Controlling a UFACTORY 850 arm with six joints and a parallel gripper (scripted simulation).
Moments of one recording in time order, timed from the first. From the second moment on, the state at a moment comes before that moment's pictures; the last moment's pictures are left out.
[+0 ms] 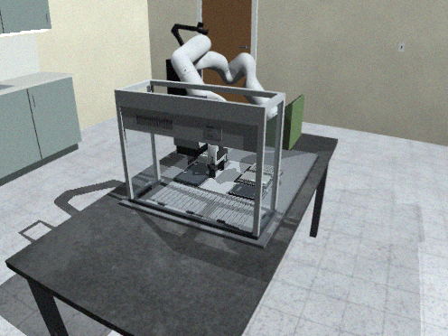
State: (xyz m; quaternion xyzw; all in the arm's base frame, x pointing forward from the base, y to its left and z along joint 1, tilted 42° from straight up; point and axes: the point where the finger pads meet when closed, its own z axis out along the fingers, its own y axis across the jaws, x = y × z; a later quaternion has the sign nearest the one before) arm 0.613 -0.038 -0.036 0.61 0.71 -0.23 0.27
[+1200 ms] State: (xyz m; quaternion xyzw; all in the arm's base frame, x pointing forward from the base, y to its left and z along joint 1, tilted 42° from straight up) arm 0.611 -0.023 -0.034 0.61 0.71 -0.23 0.27
